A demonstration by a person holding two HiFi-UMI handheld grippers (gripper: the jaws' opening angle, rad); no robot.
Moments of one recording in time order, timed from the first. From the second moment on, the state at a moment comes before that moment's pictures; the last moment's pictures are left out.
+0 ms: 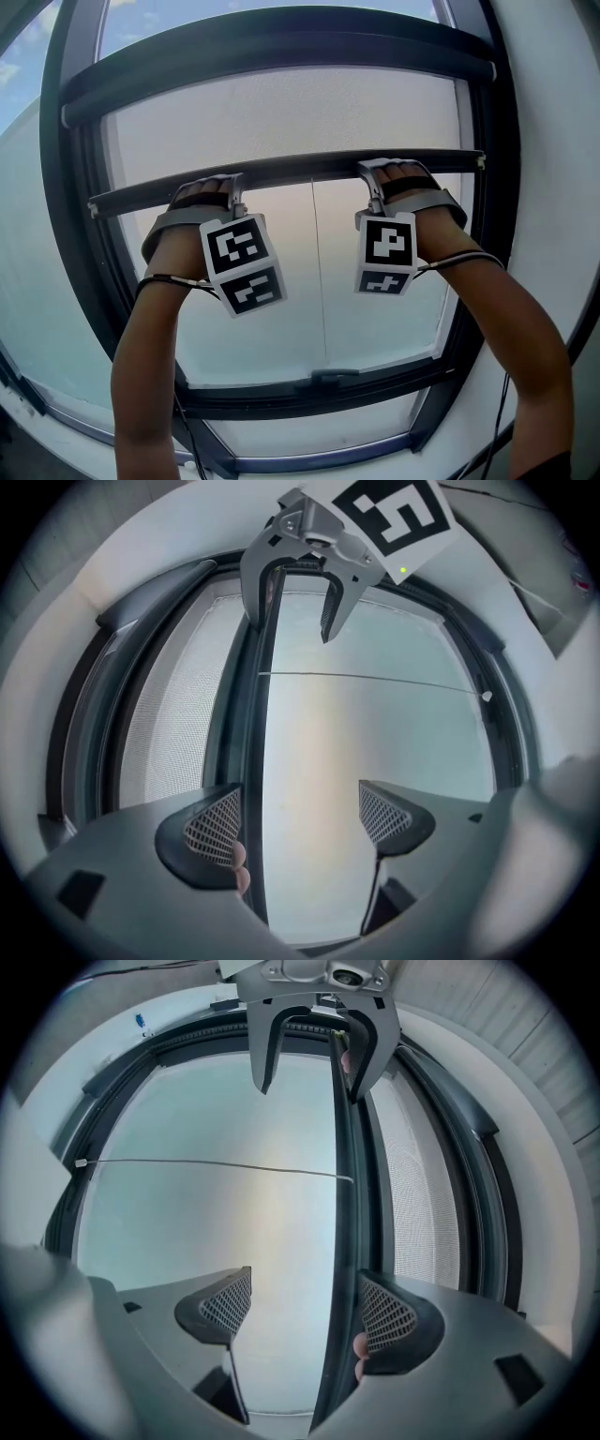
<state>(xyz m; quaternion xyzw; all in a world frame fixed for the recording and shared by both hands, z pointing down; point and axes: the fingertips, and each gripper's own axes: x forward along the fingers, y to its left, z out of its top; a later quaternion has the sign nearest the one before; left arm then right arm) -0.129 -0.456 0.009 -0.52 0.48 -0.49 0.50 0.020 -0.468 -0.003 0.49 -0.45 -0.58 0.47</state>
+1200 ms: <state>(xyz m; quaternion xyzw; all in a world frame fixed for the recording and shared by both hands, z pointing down) -0.127 -0.446 0.113 -0.57 0.44 -0.52 0.46 0.021 -0.460 0.102 0.45 -0.50 -0.55 0.49</state>
